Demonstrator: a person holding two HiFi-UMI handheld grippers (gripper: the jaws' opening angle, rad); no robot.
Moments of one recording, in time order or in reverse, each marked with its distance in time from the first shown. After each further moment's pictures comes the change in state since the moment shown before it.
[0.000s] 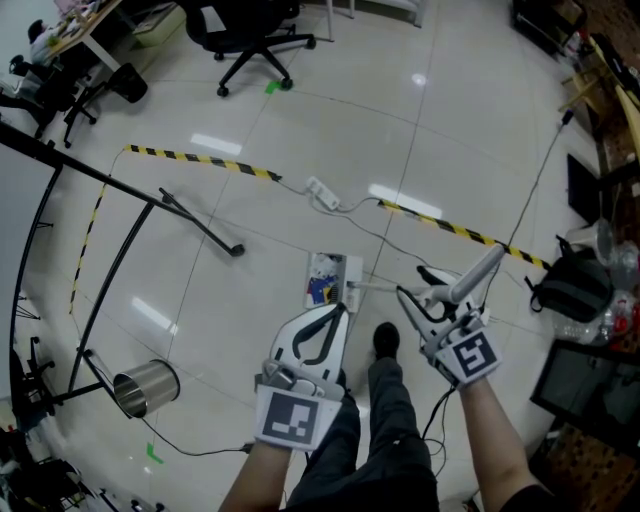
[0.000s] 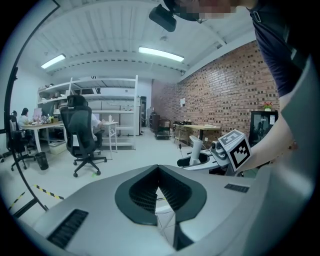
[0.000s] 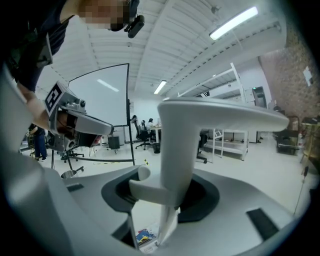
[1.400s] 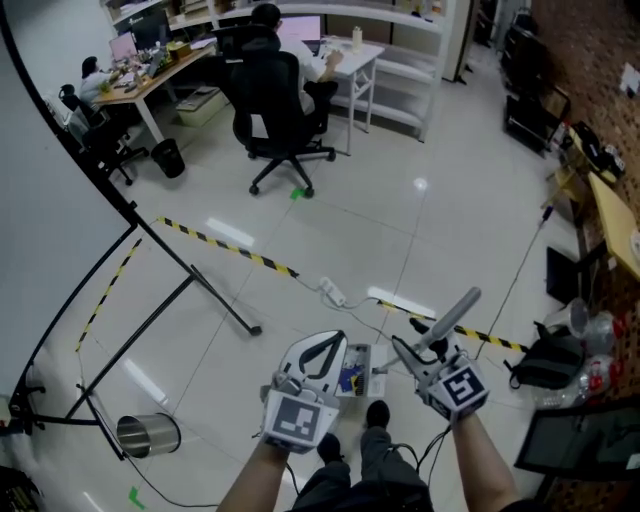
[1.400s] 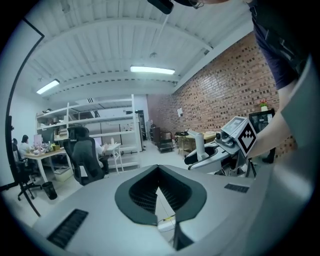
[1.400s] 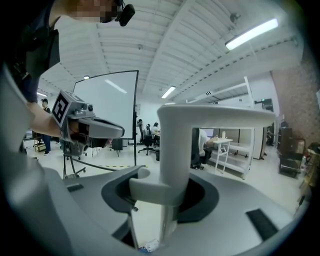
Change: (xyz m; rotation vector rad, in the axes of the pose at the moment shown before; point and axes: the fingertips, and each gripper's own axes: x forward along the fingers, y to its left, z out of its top) left arm -0.076 0.034 0.145 0.135 -0.140 0.035; right arm -0.027 0.040 0.171 -0.116 -0.012 0.029
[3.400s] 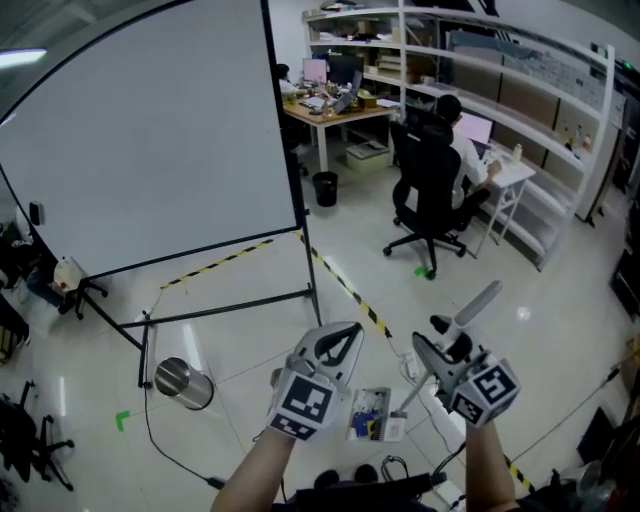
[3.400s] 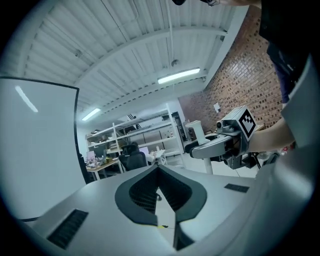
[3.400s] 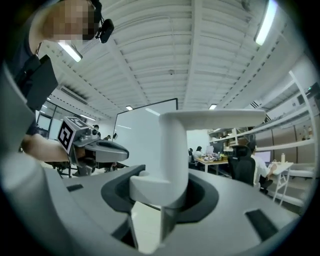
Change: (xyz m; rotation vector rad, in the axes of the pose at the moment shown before) left arm -0.177 0.071 0.113 0.045 -0.032 0.517; right arm 0.020 0.122 0.221 -0.103 -0.274 0.527
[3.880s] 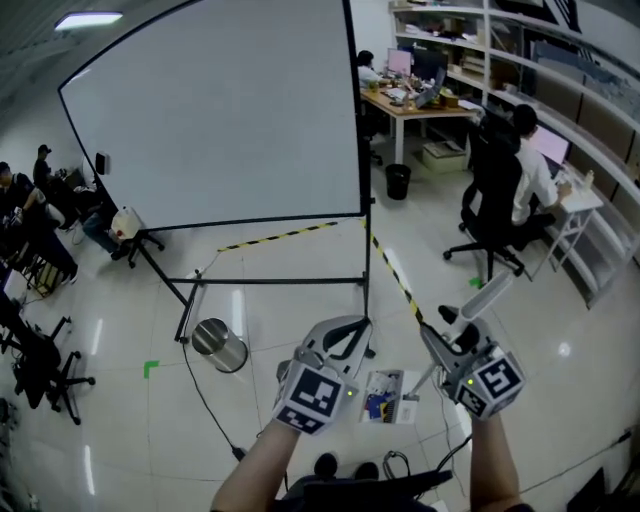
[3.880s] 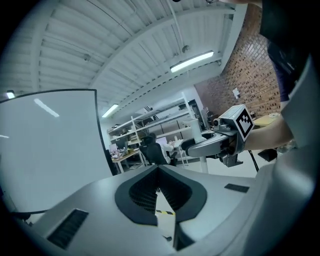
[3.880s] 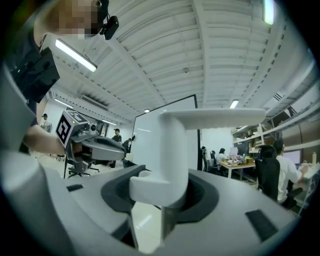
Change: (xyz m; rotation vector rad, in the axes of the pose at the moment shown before) left arm -0.031 0.030 -0.016 -0.006 0.118 0.241; right arm 0.059 0.016 0.000 -0.042 -0.031 0.253
